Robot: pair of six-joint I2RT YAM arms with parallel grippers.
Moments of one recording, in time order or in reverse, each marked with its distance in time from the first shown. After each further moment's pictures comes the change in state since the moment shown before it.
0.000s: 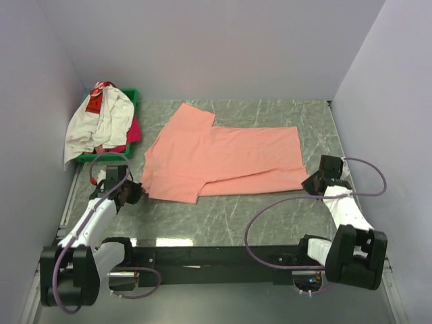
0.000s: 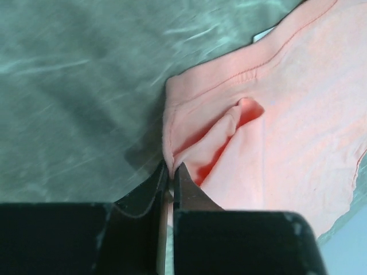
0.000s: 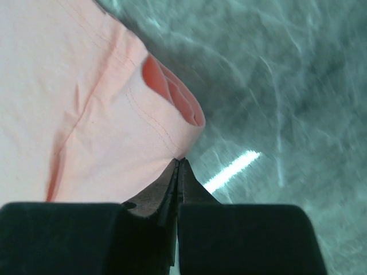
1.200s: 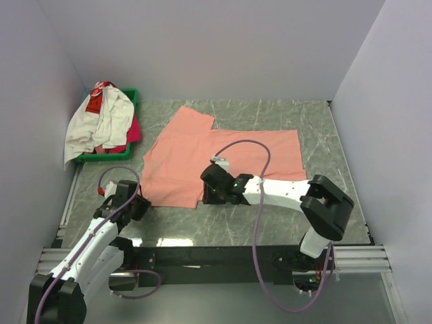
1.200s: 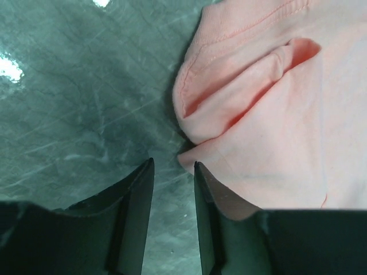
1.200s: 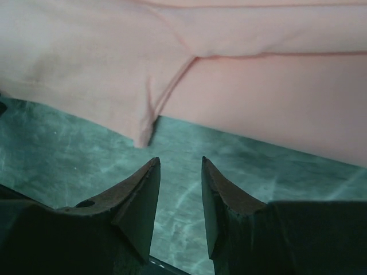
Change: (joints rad) left arm -0.215 -0.293 -0.172 -0.151 -0.128 -0.010; right arm 1.194 0.460 0.373 0.108 0.093 0.181
